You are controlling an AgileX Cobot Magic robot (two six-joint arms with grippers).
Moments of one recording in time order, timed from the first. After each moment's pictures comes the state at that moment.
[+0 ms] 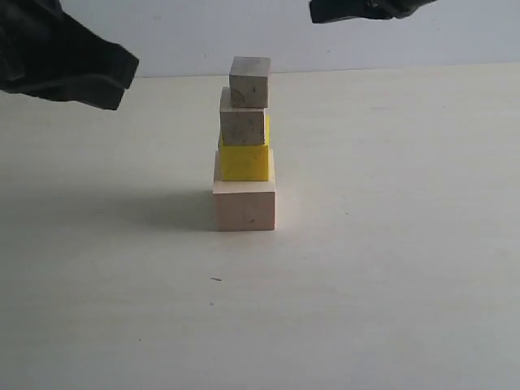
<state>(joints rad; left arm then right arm) -0.59 1.33 -1.17 -0.07 0.88 -0.07 0.20 1.65 -1.31 1.01 0.80 -0.88</state>
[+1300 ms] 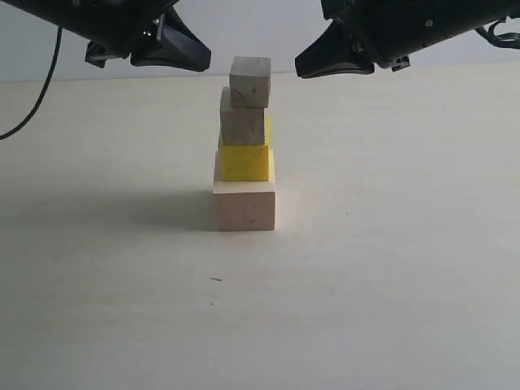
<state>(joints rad) -0.33 1.73 -1.38 -0.91 0.88 0.45 0.18 1.76 -1.28 1.13 0.98 -0.82</state>
